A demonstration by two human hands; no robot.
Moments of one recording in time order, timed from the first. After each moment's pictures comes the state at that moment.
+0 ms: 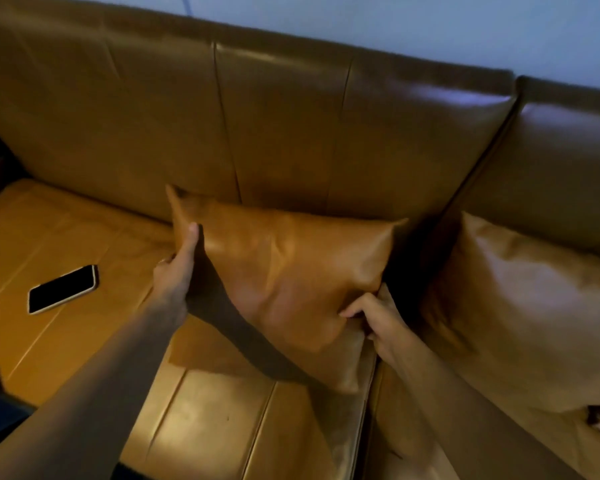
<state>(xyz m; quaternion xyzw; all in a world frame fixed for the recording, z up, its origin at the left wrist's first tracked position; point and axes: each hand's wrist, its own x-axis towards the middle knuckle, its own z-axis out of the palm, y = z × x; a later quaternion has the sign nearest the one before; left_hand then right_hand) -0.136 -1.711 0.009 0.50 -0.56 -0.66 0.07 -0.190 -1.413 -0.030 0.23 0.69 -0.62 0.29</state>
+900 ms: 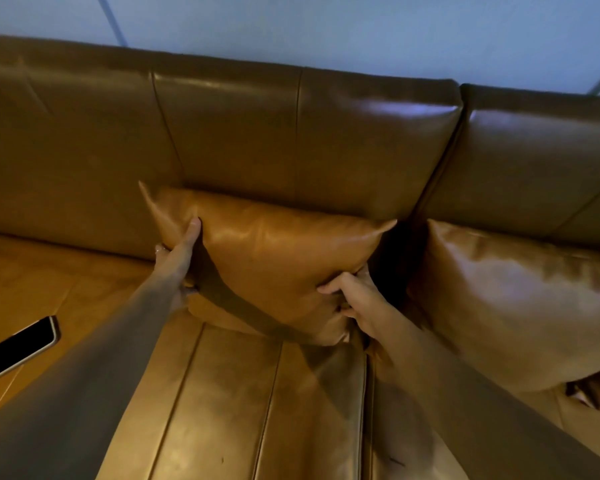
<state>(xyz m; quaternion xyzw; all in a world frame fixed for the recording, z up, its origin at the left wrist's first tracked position) -0.227 -1.718 0.011 0.42 -0.59 -0.69 -0.01 -0.243 -1.426 -0.011 0.20 0.68 -0.64 0.29</state>
